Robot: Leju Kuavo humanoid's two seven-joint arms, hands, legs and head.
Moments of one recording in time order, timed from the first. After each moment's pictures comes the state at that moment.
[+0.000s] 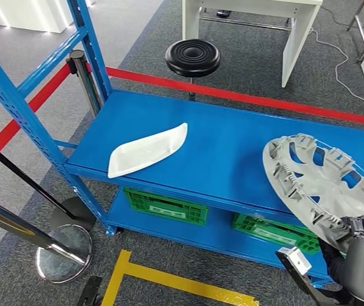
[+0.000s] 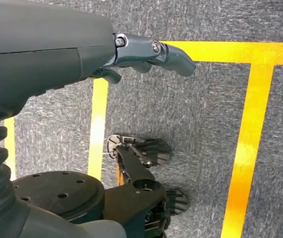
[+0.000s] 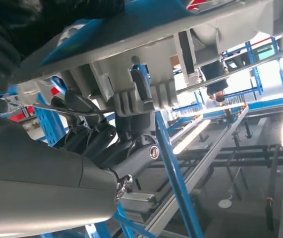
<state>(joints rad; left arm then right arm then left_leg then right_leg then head) -0.04 0.06 -0.88 -0.13 1.28 0.26 -0.49 0.20 -0.01 0.24 -1.76 1.42 -0.68 -0.23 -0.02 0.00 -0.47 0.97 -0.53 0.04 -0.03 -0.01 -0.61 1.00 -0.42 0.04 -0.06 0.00</state>
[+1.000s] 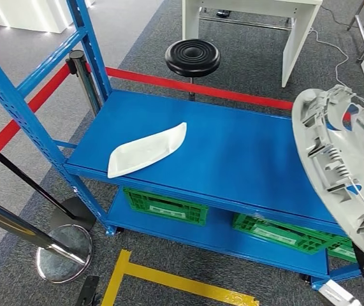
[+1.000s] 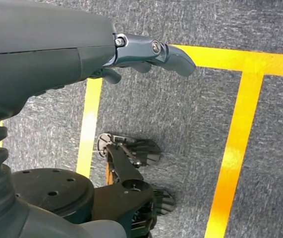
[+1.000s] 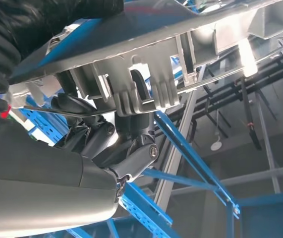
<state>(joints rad) -0.04 0.05 -0.89 -0.13 1.35 0.29 -0.55 0.25 0.25 0.03 -2.08 1.04 -0.69 -0.69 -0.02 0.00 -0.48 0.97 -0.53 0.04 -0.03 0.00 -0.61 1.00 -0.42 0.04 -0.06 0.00</state>
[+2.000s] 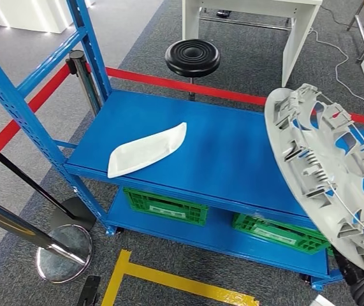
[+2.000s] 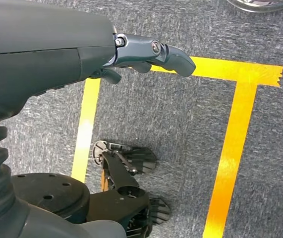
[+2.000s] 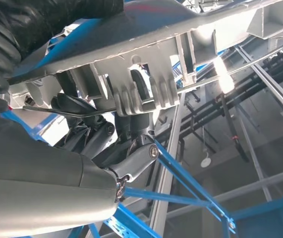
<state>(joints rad) -0.05 0.04 -0.91 -0.13 1.37 0.35 -0.58 0.28 0.20 0.15 -2.07 0.96 -0.69 -0.69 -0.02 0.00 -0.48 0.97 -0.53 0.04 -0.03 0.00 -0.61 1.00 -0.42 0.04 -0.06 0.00</state>
